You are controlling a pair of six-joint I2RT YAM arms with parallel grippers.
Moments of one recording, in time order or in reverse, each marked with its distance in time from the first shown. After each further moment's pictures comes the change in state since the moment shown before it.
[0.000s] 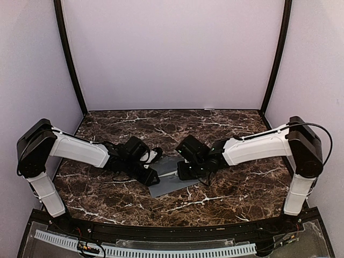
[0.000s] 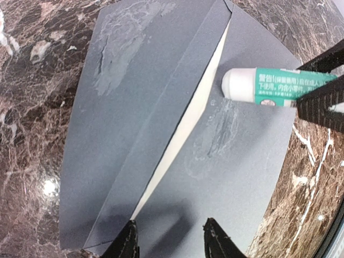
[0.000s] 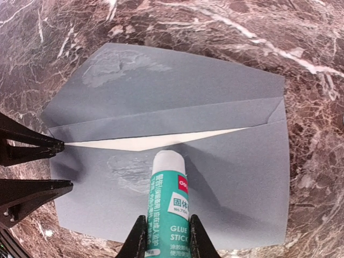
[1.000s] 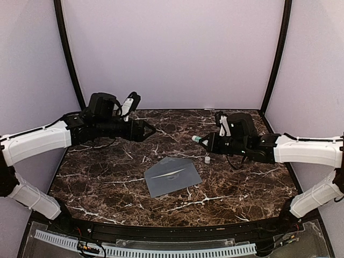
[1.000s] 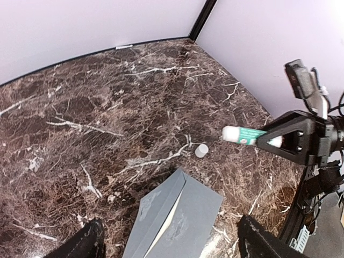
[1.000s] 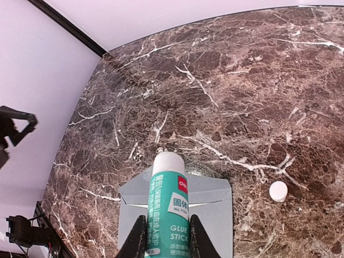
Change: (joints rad) left arm 0.134 -0.389 0.184 -0.062 0.006 -0.029; right arm -0.231 -0.507 -0.329 0.337 -0.103 -0.082
